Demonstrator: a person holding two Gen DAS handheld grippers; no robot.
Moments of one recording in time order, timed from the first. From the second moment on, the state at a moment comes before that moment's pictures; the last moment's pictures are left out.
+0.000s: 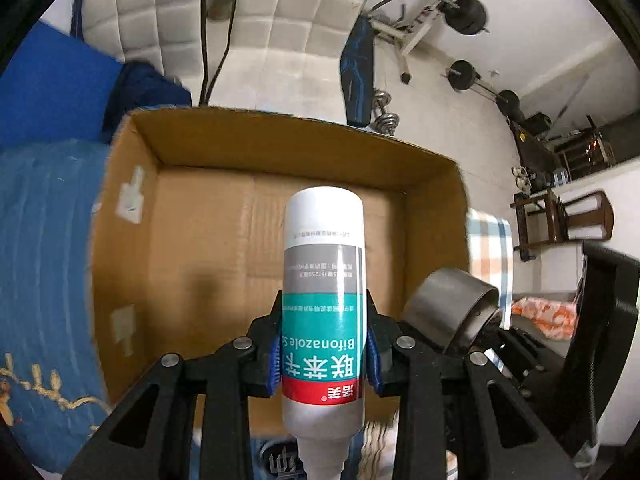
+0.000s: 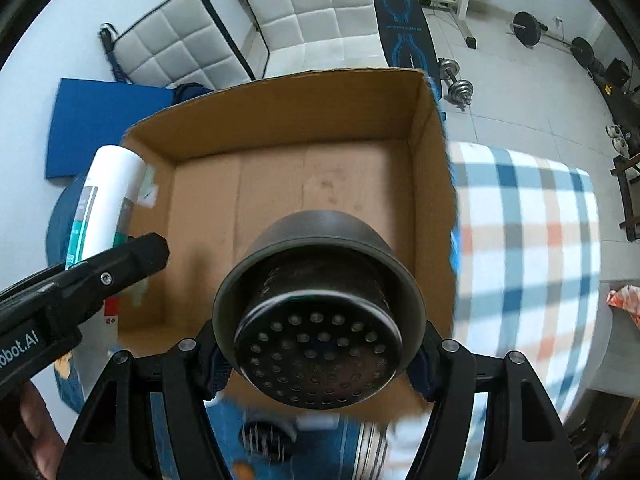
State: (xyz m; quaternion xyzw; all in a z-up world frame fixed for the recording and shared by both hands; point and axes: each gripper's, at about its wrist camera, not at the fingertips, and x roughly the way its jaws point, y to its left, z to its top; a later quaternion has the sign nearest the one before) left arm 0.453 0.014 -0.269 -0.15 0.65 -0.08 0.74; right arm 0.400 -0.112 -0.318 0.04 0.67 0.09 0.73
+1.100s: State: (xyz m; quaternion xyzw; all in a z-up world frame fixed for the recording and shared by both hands) left arm 0.530 0.006 -0.381 -0.12 0.73 -0.04 0.67; right arm 0.493 -0.092 -0.436 -0.02 0.73 0.07 0.68
